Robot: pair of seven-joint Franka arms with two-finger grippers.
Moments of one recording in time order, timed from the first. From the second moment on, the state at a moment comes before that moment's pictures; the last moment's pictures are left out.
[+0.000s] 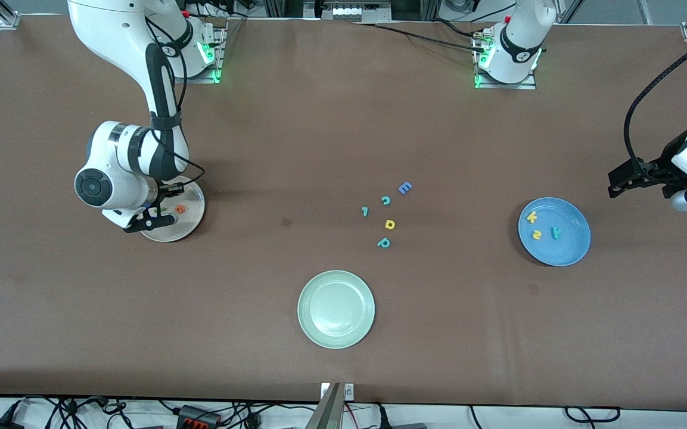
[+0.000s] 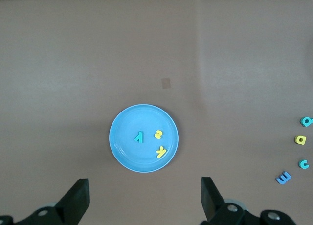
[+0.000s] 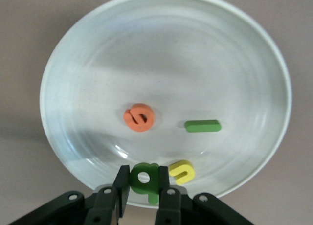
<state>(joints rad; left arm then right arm) 0.01 0.13 -0.01 -1.54 0.04 1.72 0.00 0.85 0.55 -0.78 -2.07 0.39 2.08 -0.38</state>
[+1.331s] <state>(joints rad) 0.01 0.13 -0.01 -1.54 0.04 1.72 0.00 0.87 0.48 -0.98 -1.52 0.46 1.58 -0.20</state>
